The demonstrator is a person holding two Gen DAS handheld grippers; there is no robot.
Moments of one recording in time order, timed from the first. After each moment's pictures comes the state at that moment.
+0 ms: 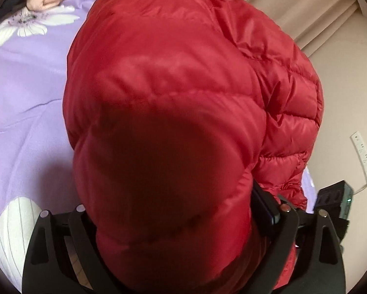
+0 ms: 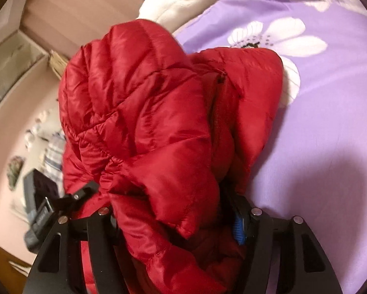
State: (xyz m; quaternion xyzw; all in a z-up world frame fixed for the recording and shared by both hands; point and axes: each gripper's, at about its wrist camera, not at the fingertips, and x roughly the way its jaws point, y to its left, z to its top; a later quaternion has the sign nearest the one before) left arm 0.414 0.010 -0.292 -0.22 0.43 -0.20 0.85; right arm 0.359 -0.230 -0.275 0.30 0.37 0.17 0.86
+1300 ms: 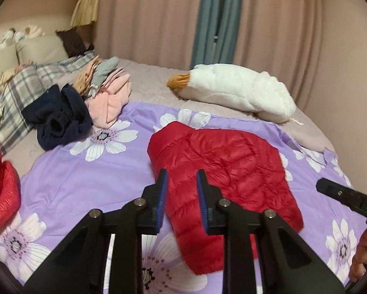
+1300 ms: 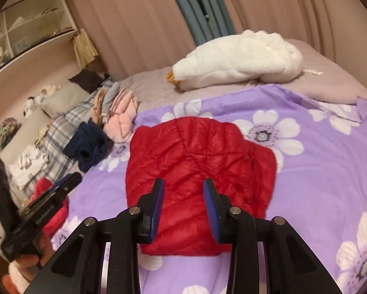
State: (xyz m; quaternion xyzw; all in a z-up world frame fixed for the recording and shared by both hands) left arm 0.308 0.064 -0.122 -0.06 0.28 -0.04 0.96; right arm 0.271 -0.197 -0.099 0.15 0.32 0.14 0.92
